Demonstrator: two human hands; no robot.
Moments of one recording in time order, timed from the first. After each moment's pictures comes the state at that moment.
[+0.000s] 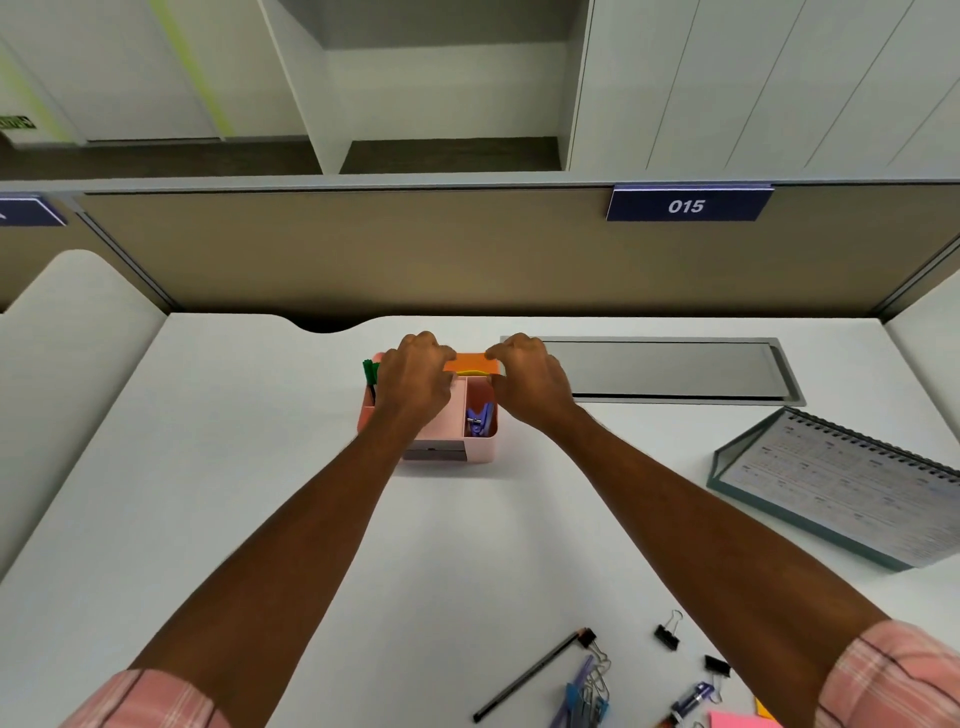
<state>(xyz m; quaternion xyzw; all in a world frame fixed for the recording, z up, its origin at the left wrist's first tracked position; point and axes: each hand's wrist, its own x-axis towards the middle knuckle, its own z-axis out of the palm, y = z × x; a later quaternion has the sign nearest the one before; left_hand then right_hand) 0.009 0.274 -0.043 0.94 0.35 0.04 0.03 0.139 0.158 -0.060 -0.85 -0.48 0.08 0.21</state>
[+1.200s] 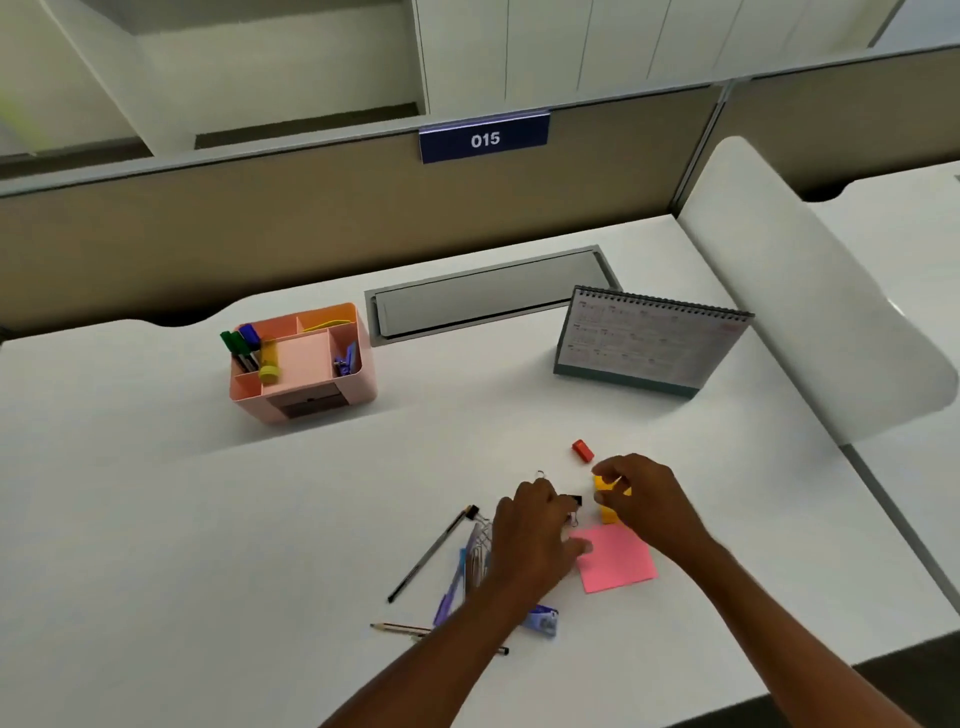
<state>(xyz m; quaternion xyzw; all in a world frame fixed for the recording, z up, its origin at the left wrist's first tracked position) -0.039 -0.111 -0.111 0.95 0.14 -0.08 0.26 0.095 -0.263 -0.120 -0.91 -0.23 0.22 0.28</state>
